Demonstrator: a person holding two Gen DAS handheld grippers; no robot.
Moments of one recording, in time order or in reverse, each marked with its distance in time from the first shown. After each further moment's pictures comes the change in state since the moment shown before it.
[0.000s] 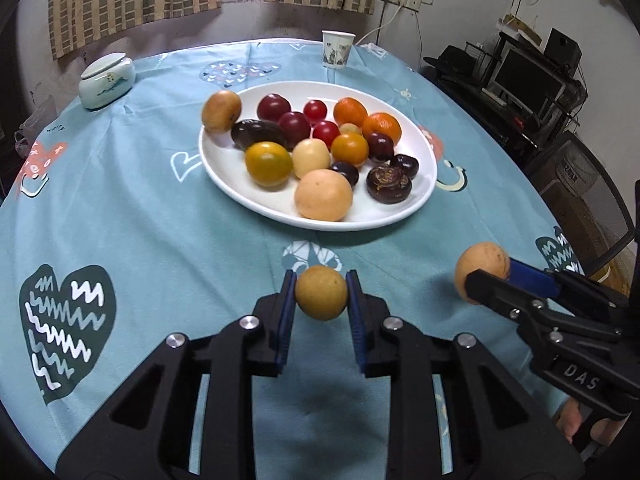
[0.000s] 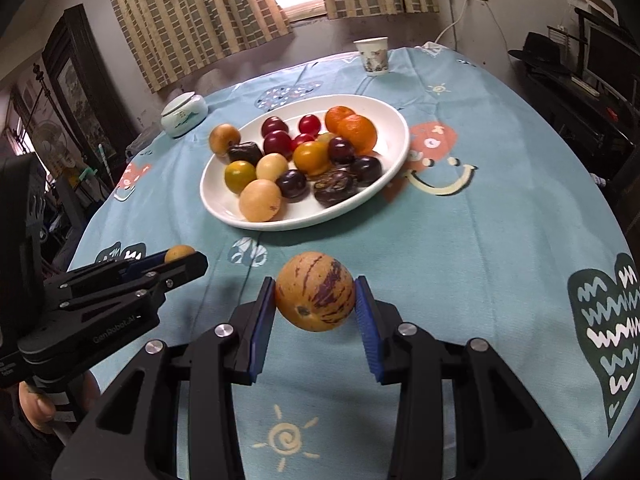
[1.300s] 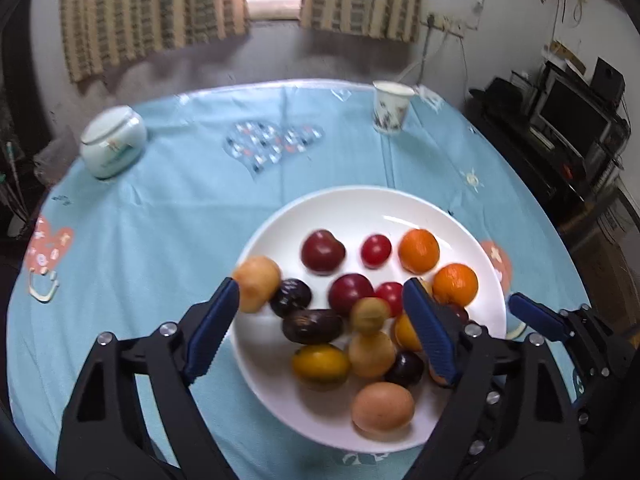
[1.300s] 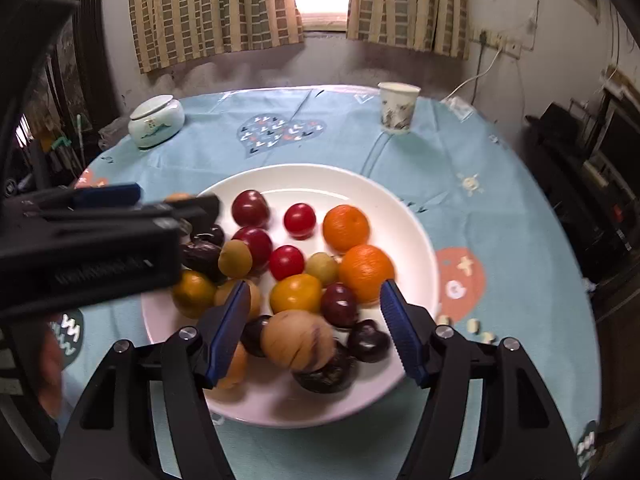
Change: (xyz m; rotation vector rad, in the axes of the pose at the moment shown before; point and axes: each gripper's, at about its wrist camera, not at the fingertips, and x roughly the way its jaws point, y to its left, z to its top) left arm 0.053 0.029 0.150 -0.034 -0.062 0.144; right arm 0.076 0.020 0.116 -0.194 -0.044 -0.159
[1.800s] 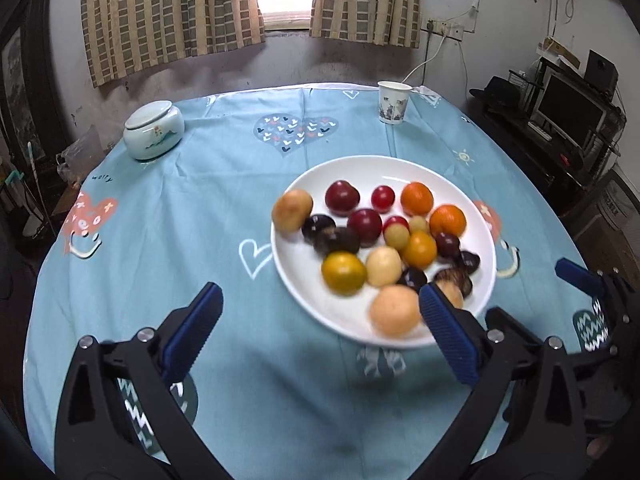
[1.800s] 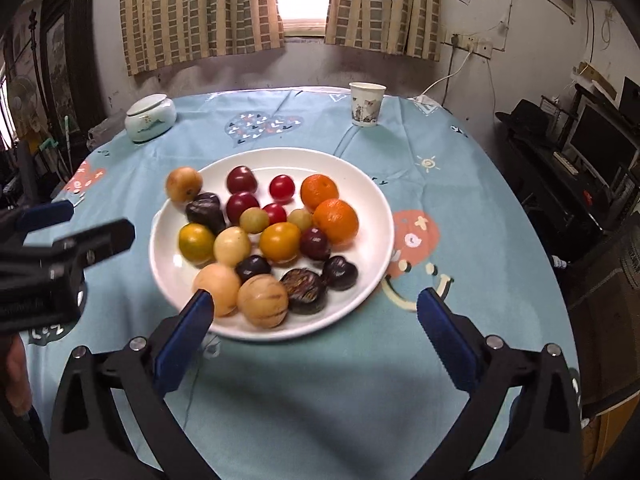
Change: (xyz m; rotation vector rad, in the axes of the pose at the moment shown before) left arm -0.073 0.009 -0.072 0.020 -0.035 0.041; right arm -0.054 -0.001 -0.045 0.031 -0.013 -0.050
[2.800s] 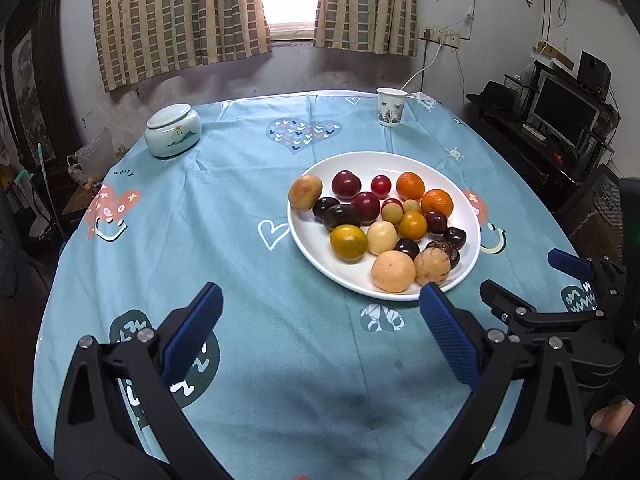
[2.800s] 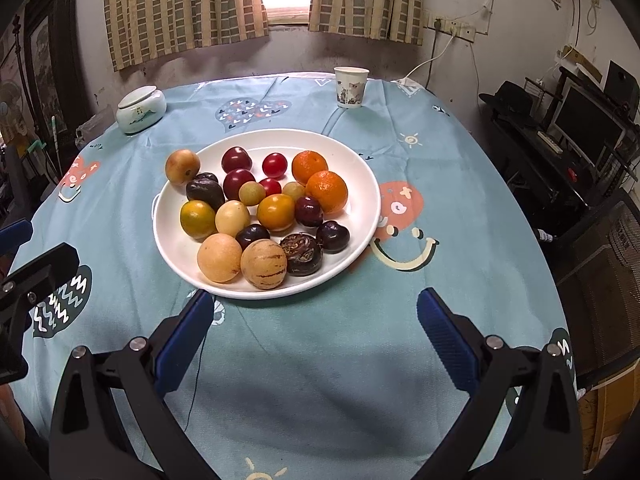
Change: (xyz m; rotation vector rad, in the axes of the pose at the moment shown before) left arm -0.043 0.008 -0.026 -0.005 -0.021 0.006; right arm -0.017 0.002 -0.015 0.041 0.057 -0.057
